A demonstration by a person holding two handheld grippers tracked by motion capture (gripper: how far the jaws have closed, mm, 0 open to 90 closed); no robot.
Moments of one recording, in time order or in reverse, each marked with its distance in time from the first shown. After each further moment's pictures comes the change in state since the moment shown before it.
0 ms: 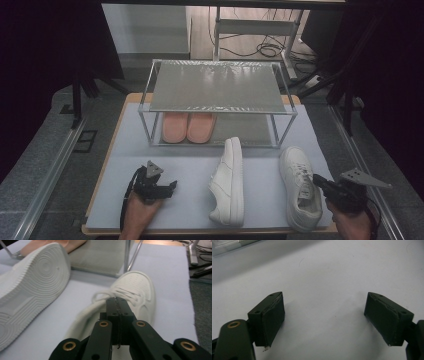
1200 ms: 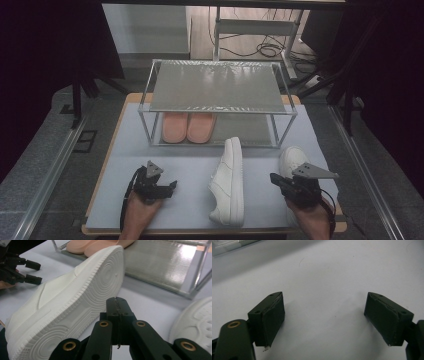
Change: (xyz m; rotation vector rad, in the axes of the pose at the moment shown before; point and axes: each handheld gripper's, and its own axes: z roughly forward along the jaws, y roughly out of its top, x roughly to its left) left arm 0.000 0.000 0.000 0.000 0.001 0.001; right arm 0.090 0.025 0.043 0.042 0.183 -0.118
